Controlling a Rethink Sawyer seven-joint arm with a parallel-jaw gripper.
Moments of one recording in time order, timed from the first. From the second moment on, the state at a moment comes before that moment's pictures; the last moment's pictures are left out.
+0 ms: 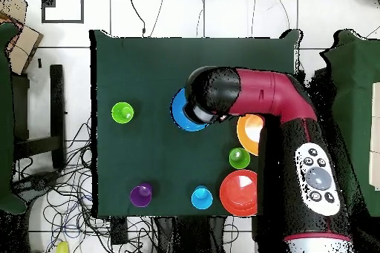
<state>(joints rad) -0.46 -0.78 0.27 1.48 -0.29 1.03 2.29</state>
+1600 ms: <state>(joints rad) -0.48 -0.83 0.26 1.54 -0.29 1.03 2.29</state>
